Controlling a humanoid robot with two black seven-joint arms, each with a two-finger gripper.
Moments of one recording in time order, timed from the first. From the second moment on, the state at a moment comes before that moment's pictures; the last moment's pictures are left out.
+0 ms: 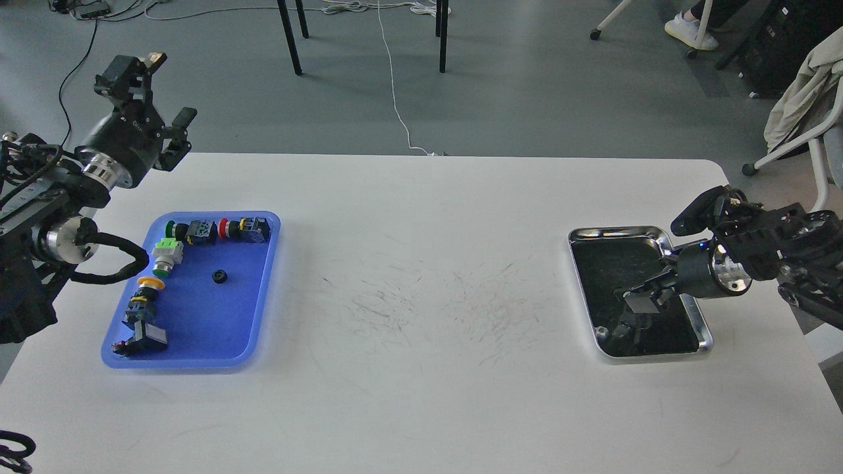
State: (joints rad) left arm -0.86 0.50 -0.46 -0.54 0.17 -0.38 -0.49; right arm 1.05 -0.69 -0.13 0.95 -1.87 0.30 0.48
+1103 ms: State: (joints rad) left arm -0.85 0.50 -0.46 -0.51 0.17 -0.38 -0.49; right arm 1.05 -0.62 -0.18 0.88 -1.87 0.29 0.48
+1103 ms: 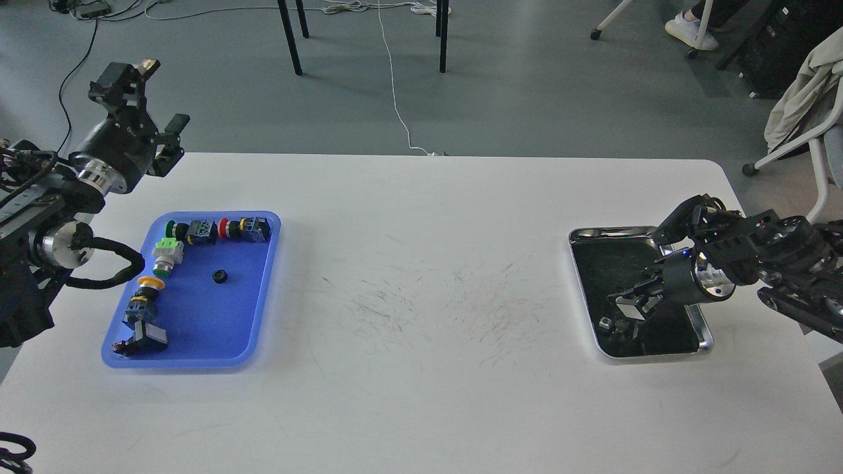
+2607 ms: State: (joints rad) left arm -0.85 0.53 -0.45 -0.50 0.18 -0.39 -0.49; right arm 1.09 -0.62 -0.17 0.89 -1.87 0.25 0.49
